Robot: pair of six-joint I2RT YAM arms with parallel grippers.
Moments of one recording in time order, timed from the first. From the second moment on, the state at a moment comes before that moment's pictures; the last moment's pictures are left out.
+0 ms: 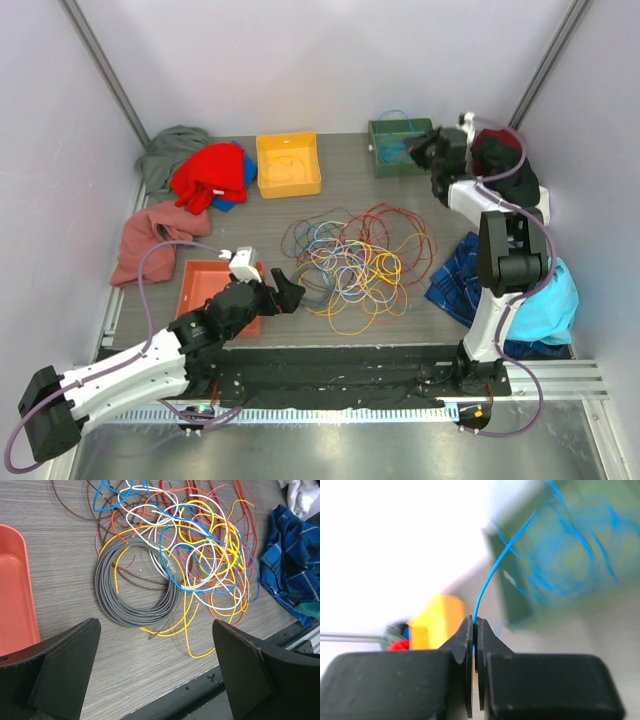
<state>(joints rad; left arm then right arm) -0.93 0.68 0.33 -0.06 -0.35 -0.78 0.09 1.92 1.24 0.40 -0.05 0.92</state>
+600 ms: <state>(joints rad) -0.93 0.73 0.33 -0.04 -0.36 -0.77 0.09 2.34 2.07 -0.07 0.06 0.69</state>
